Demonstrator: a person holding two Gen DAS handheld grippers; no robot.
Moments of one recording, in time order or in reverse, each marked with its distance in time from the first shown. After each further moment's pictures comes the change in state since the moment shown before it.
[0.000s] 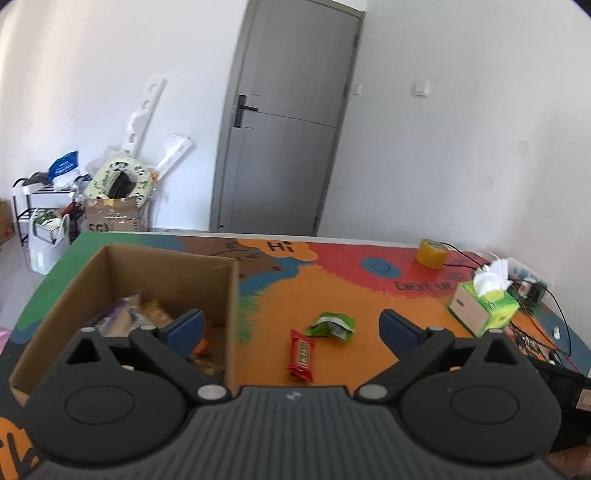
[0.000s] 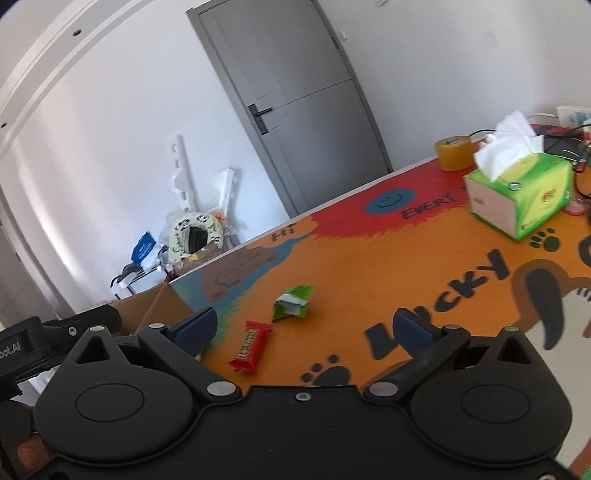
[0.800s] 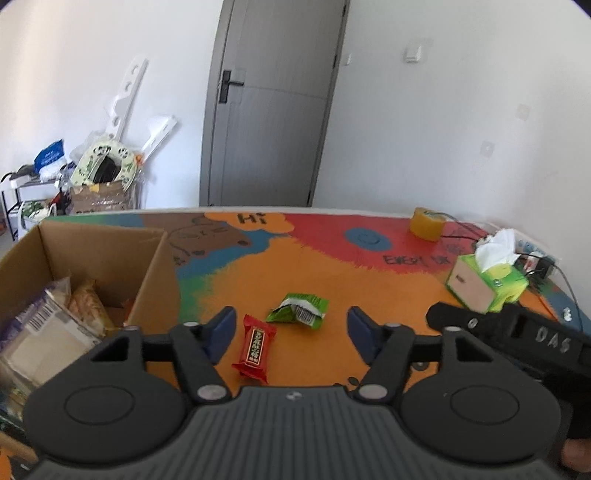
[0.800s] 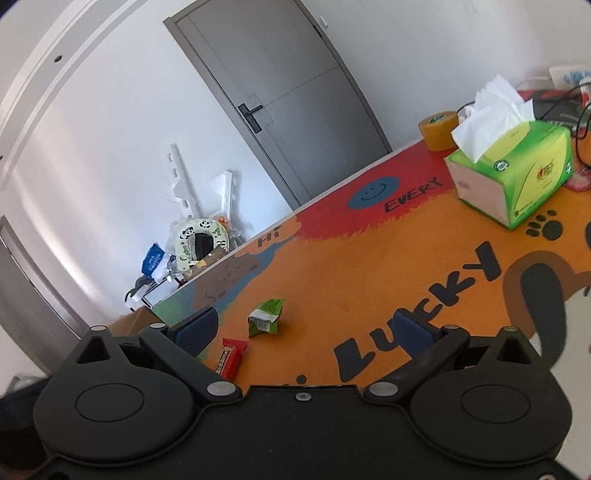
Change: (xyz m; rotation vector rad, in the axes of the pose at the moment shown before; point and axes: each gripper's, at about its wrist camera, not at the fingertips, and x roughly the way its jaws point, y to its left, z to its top) left arm 0.065 -0.046 -0.015 0.021 0.084 0.019; right arm 0.030 -0.052 0.016 0.107 0.038 0.069
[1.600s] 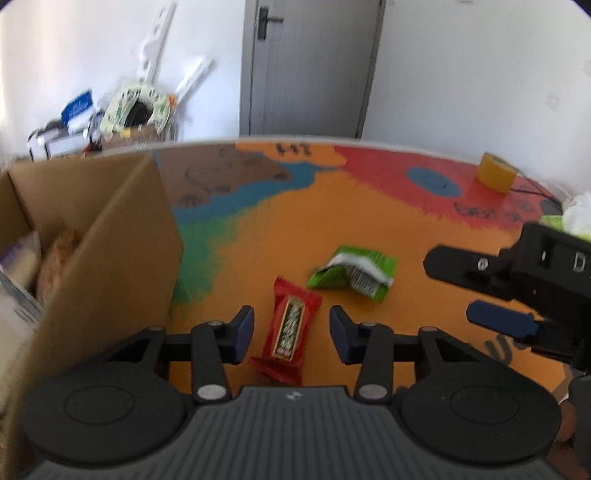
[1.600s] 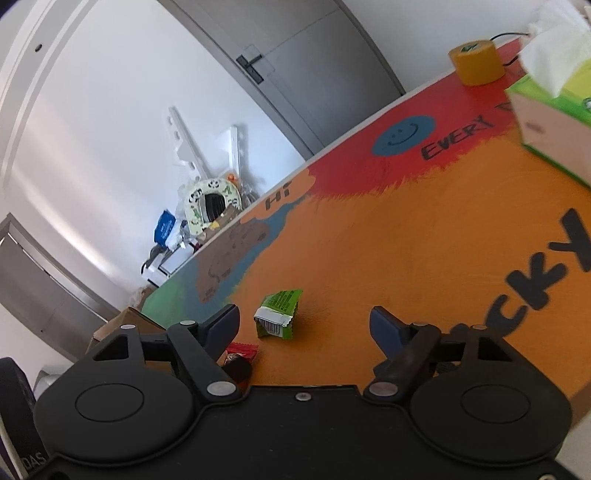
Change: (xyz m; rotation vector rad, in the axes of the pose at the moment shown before) left arm 0.083 0.008 -0.008 -0.039 0.218 0.161; right arm 0.088 0.002 0.012 0.066 0.191 0.061
